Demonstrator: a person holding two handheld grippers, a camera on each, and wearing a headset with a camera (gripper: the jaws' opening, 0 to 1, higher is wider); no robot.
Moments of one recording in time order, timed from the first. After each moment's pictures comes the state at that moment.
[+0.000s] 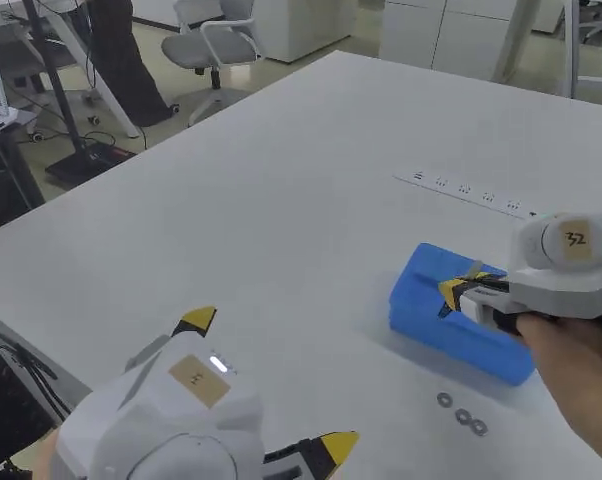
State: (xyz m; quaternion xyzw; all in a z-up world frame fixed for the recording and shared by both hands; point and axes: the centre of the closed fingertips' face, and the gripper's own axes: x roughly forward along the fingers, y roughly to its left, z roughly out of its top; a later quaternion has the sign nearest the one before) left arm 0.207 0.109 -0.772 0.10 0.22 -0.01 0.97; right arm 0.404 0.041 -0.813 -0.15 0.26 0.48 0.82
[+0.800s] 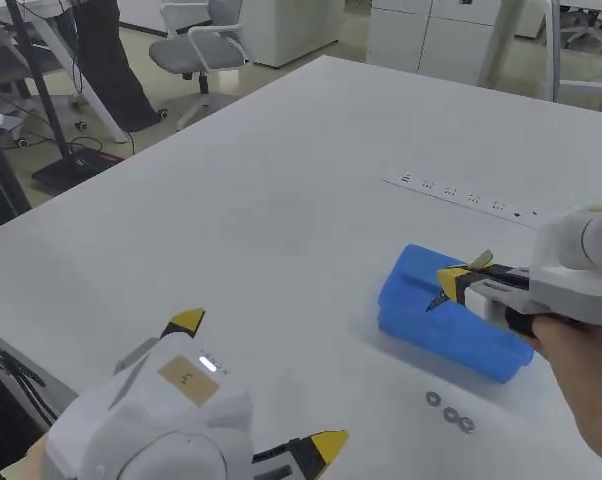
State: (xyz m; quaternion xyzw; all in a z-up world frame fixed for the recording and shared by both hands) left arm 0.208 0.109 -0.772 0.10 0.22 -0.01 0.97; right arm 0.381 0.028 -0.763 -0.10 0.22 0.50 0.83
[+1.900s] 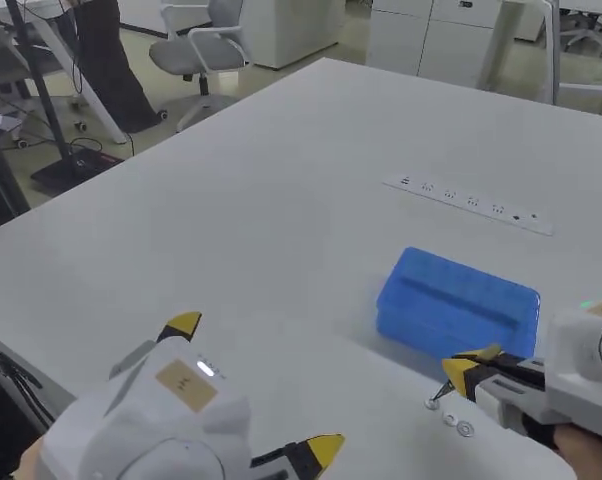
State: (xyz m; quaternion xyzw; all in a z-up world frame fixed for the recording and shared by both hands) left arm 0.207 0.111 -0.774 0.10 0.22 0.00 0.97; right arm 0.330 -0.007 -0.820 -0.13 0.28 0.50 0.81
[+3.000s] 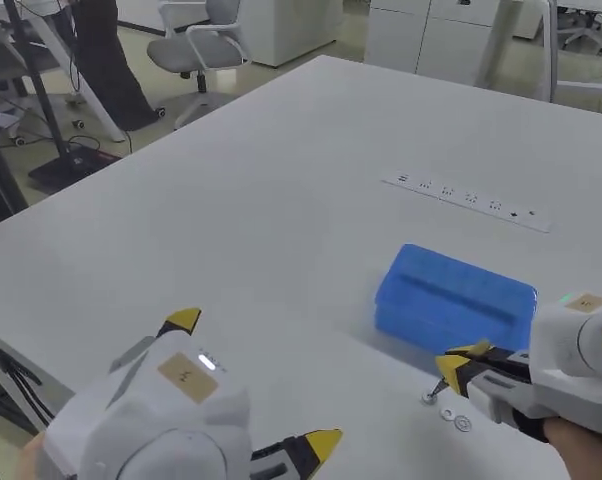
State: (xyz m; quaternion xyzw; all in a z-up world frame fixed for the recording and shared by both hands) left arm 0.207 0.111 -0.775 0.11 0.23 0.00 0.97; right arm 0.324 -0.002 -0.816 -0.14 0.28 0.51 0.80
